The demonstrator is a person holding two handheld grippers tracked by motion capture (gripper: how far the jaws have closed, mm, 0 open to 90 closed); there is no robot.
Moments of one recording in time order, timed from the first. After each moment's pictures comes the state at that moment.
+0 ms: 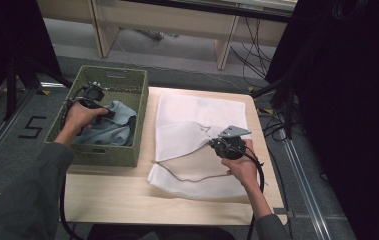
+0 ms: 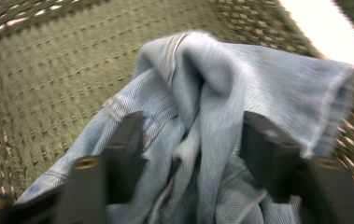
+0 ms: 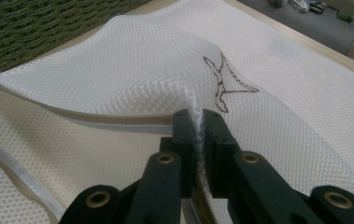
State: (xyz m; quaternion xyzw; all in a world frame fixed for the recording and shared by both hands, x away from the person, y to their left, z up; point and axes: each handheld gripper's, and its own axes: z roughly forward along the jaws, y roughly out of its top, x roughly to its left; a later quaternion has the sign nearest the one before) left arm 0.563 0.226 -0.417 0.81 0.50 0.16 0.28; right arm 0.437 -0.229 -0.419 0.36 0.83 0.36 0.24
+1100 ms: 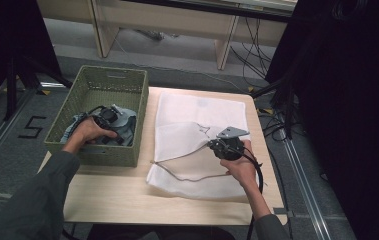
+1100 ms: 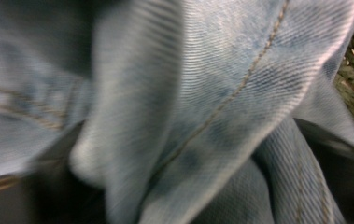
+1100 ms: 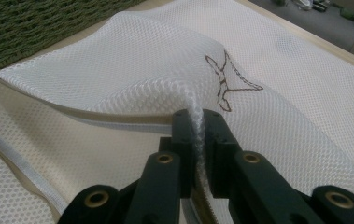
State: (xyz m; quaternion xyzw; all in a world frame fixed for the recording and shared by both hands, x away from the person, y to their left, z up) left arm 0.556 0.199 -0.475 0.88 0.43 0.09 0.17; right arm 0.437 -0.225 -0.424 0.36 0.83 0.36 0.24
